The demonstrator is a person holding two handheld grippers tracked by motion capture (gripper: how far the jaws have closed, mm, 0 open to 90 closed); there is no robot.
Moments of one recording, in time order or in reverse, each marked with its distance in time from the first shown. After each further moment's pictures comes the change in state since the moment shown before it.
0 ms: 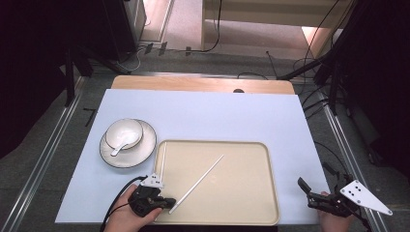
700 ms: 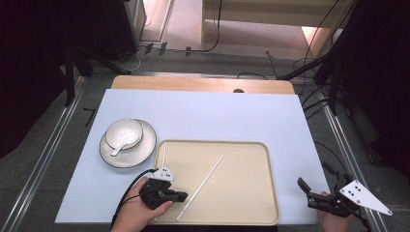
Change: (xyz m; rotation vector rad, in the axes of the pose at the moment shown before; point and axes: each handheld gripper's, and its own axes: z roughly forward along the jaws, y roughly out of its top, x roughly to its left) left arm -0.004 0.037 0.009 -0.086 -0.047 0.046; right arm 0.001 0.000 0.000 0.001 0.000 0.004
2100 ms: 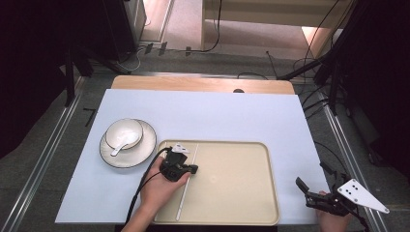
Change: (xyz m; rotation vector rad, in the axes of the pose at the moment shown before) left arm 0.036 0.043 0.041 -0.029 0.187 -0.153; right arm 0.000 -0.001 0.004 0.007 0.010 -0.002
